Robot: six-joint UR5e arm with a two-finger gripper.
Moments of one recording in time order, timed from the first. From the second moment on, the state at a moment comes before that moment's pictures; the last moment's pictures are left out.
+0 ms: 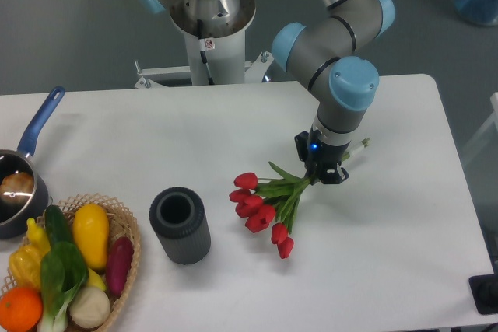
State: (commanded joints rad) arm 2.67 -1.90 -1.79 -0.95 1.43 1.59
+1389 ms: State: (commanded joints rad) arm 2.73 -1.82 -1.67 -0.95 0.93 1.41
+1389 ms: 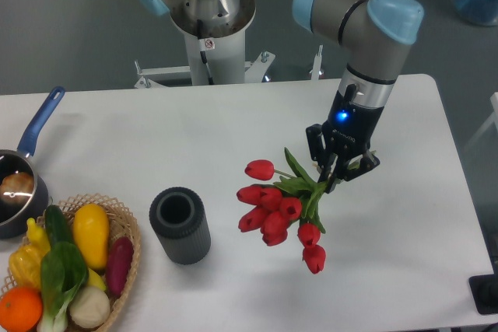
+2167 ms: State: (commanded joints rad) arm 2.74 -1.79 -1.67 -0.95 0.91 1.37
